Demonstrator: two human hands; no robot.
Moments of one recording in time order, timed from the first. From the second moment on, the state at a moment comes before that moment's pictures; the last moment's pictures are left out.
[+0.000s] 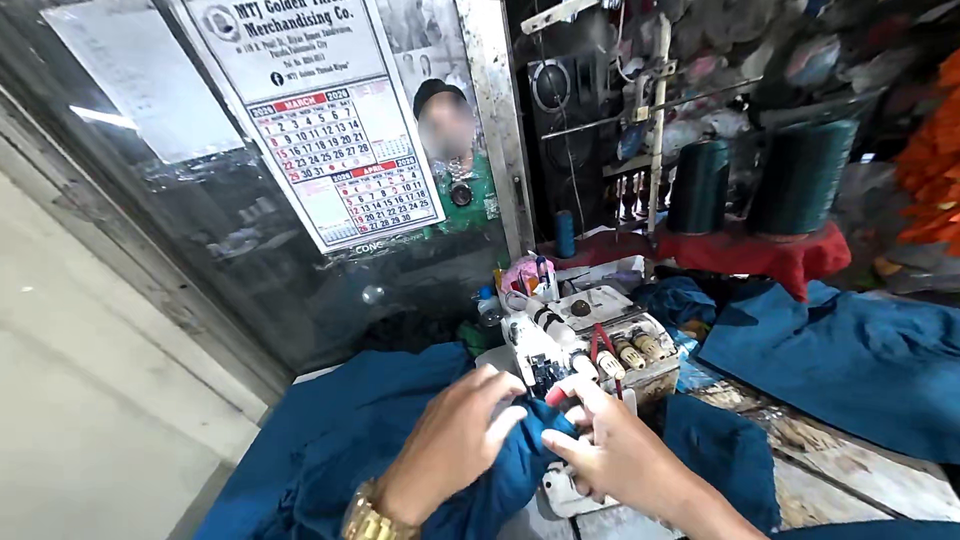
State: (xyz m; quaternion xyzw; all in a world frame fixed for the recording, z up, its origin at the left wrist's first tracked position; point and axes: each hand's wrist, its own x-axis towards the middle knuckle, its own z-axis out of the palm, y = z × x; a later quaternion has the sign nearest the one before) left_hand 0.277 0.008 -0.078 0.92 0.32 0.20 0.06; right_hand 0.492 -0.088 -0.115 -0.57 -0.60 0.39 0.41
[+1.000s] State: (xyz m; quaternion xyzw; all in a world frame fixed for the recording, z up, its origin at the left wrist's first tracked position) left_hand 0.295 -0.036 -0.070 0.92 0.29 0.26 0.01; right_hand 0.502 -0.065 -0.123 -0.34 -0.49 0.70 0.40
